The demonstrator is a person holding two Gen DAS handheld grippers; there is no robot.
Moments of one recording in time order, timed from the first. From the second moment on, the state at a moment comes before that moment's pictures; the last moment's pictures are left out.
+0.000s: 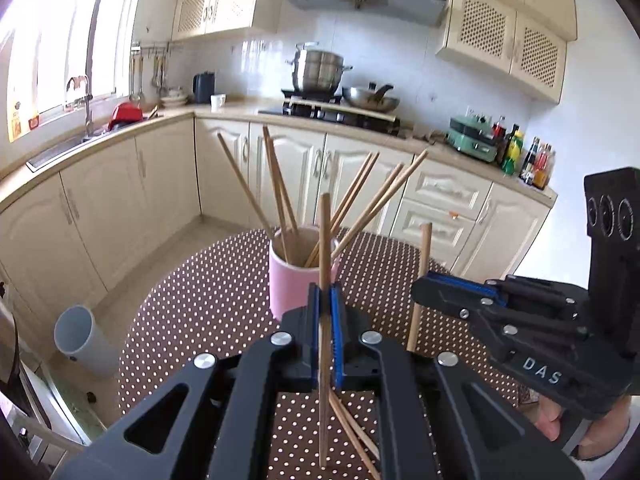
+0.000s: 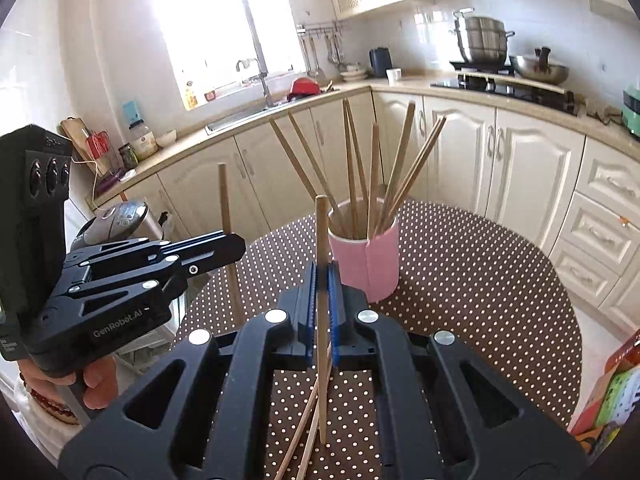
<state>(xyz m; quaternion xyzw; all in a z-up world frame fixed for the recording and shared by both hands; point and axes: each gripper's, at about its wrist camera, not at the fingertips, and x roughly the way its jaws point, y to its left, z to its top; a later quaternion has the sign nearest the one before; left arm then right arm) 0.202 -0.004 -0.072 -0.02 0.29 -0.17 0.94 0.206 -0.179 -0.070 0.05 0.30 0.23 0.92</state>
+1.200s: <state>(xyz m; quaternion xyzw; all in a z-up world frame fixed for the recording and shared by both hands) 0.263 -0.011 0.001 -0.07 0.10 -0.13 0.98 0.269 -0.156 -0.010 0.02 0.07 0.18 0.98</state>
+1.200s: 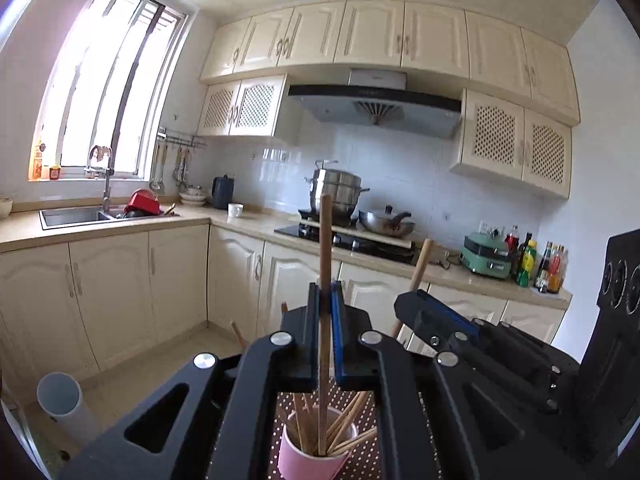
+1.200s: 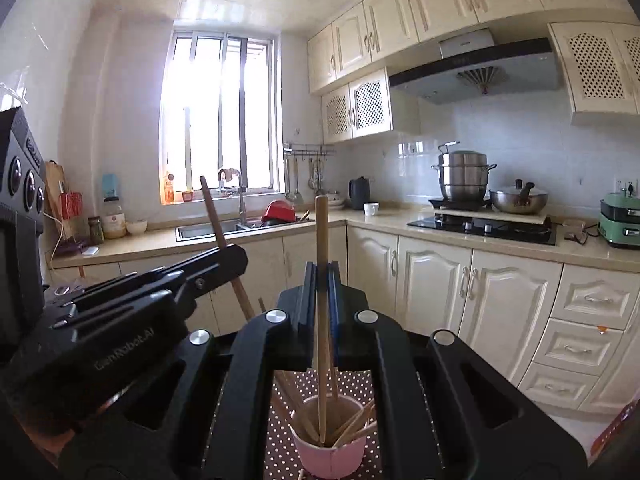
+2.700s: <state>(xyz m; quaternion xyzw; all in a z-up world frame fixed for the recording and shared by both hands) 0.191 0.007 -0.052 -0.03 0.16 -0.09 0.98 0.193 -0.182 -0.049 0.03 0.13 0.16 0.98</state>
